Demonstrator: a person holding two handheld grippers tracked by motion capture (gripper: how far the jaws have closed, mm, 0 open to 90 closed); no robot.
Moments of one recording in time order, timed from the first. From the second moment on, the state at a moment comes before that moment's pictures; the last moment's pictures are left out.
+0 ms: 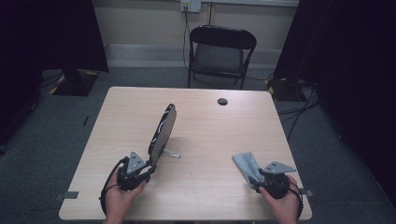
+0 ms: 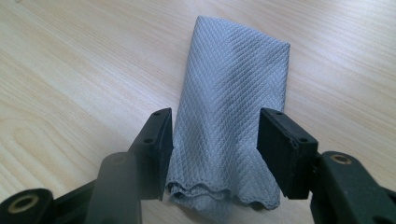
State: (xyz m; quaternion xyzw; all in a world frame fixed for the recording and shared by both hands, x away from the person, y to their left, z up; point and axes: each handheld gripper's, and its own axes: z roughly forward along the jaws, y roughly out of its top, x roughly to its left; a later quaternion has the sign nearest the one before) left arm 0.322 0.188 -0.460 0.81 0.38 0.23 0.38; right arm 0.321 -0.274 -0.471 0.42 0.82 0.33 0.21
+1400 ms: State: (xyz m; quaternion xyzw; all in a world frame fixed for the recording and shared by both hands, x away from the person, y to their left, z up) left arm 0.342 0.119 -0.464 0.84 0.33 0.20 0.38; right arm 0.321 -0.275 -0.471 0.42 0.82 0.33 0.20
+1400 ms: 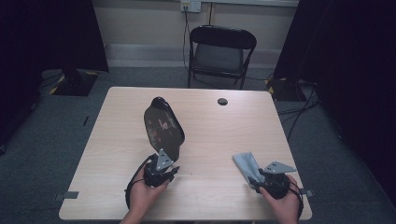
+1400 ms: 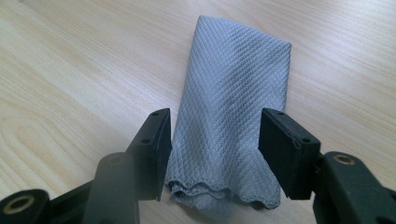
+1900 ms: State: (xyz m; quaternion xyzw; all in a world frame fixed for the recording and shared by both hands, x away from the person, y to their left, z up) left arm 0.368 0.095 -0.464 0.85 0.33 0.20 0.37; right arm 0.321 -0.277 -0.472 0.42 0.82 0.33 0.20
